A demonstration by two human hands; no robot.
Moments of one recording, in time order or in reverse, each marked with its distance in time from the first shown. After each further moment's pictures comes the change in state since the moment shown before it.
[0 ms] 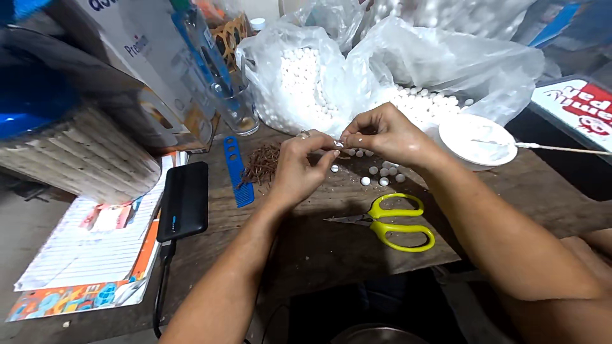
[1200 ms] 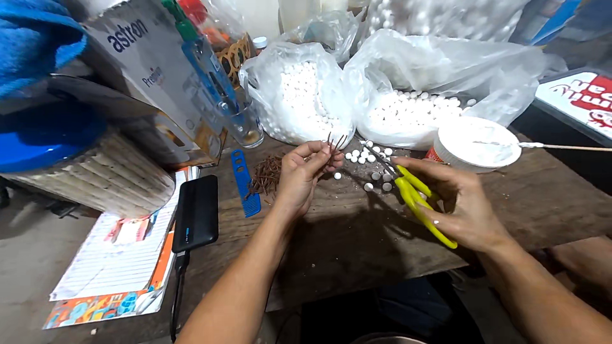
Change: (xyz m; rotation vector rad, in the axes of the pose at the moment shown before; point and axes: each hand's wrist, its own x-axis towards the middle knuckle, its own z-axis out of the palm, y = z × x) left_hand 0.002 0.019 0.009 -0.813 0.156 -0.610; right_hand -0.115 0.015 0.012 0.112 0.334 -0.088
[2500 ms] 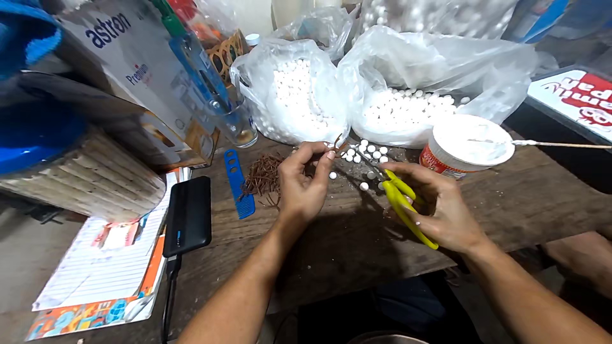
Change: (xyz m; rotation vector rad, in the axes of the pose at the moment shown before) left_hand -0.002 -0.015 0.007 0.515 0.048 0.585; right_hand -0.005 0.010 0.011 -0.008 -0.006 0.063
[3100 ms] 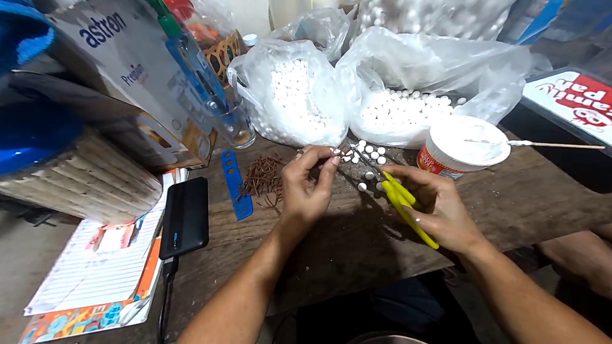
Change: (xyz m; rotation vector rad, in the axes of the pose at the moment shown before) left_hand -0.003 -0.002 0.004 0.000 -0.026 0.099; right_hand -0.001 -0.001 0.002 0.126 0.008 0.041
